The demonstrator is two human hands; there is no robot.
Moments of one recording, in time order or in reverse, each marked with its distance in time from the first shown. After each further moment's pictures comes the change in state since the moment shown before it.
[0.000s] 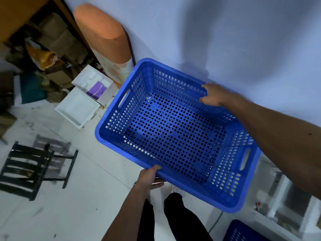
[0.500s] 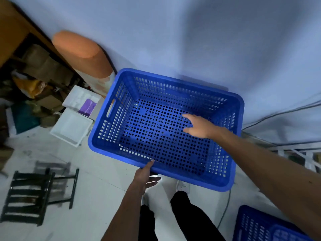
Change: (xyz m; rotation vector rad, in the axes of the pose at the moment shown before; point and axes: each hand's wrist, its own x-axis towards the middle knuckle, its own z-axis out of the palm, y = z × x) left_hand -0.019 -0.002 0.001 0.206 -0.009 0.066; right_hand -0.134 0.004 0.089 0.338 -0.117 -0.062
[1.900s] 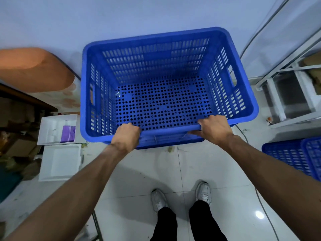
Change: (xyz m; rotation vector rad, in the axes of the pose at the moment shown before) left_hand 0.056 0.101 -0.081 2.292 0.208 1.104; right_hand -0.039 -0.003 0.226 -0.454 0.561 0.359
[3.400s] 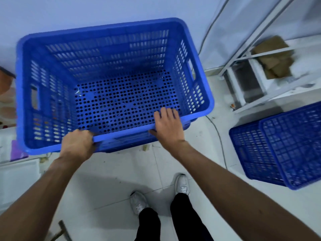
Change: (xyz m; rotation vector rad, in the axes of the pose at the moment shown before) left_hand 0.012 -0.007 0.017 -0.011 0.038 -0.117; right_hand -0.004 -0.050 0.022 0.129 0.236 0.208
